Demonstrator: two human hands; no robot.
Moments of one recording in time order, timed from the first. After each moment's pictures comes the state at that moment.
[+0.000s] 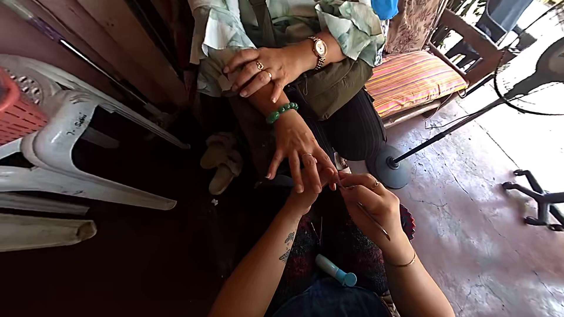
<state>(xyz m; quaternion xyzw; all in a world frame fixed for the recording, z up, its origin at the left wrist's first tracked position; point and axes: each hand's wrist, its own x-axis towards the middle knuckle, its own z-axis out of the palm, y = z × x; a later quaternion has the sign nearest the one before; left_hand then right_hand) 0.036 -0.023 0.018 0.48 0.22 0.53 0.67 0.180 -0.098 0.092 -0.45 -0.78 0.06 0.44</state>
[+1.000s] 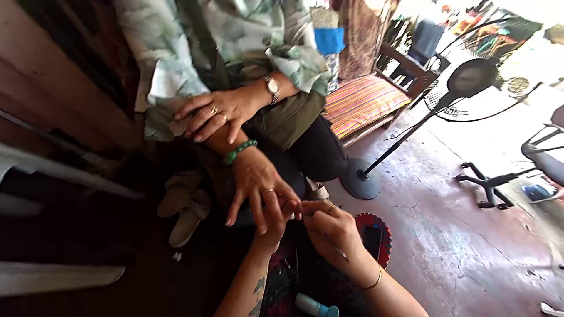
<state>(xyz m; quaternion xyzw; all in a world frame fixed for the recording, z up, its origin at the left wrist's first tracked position) 0.035 -0.017 0.006 0.51 0.22 0.56 0.62 0.171 -0.092 0.090 -0.45 -0.76 0.06 0.46</state>
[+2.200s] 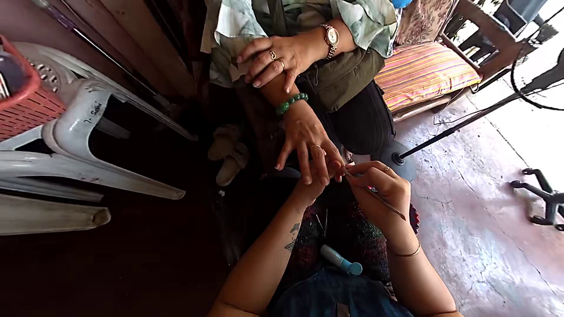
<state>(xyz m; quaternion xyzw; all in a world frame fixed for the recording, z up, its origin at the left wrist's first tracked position) 0.030 -0.022 0.021 0.49 0.21 0.51 0.67 0.172 -0.092 0.097 -0.50 -0.72 0.09 0.48</state>
